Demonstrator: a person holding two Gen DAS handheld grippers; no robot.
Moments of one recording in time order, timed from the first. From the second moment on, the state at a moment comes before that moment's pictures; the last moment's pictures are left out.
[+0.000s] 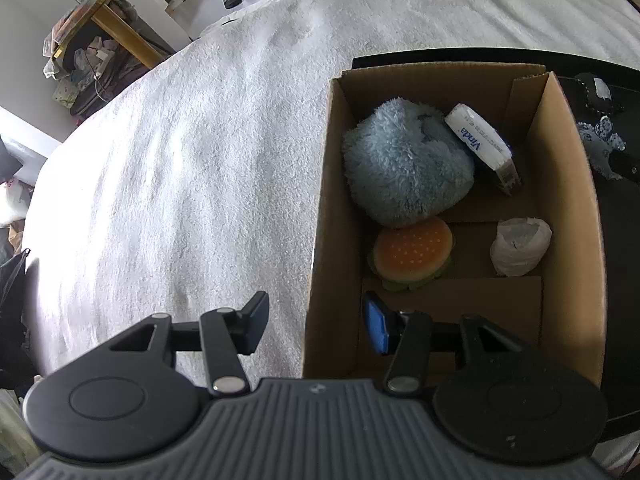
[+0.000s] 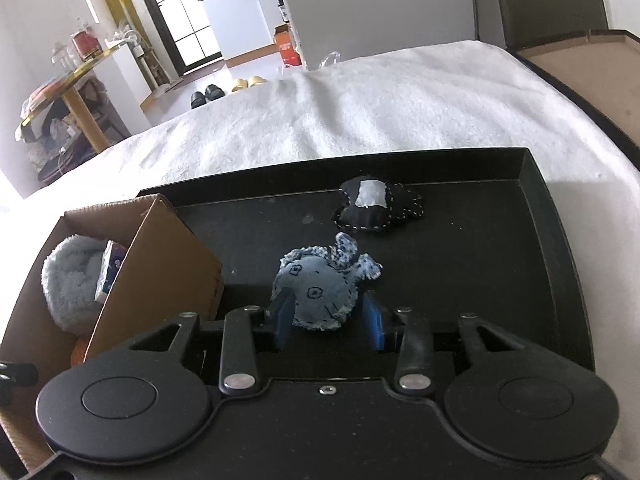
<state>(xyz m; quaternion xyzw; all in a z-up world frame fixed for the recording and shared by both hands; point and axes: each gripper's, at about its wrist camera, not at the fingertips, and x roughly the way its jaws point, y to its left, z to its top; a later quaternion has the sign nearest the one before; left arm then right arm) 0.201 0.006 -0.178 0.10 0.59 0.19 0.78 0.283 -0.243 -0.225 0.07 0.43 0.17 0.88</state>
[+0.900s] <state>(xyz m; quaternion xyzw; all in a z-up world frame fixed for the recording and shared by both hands) 0.217 0.007 -0.194 0.11 0.60 0.21 0.76 0.293 -0.234 -0.248 0.04 0.43 0.21 0.88</state>
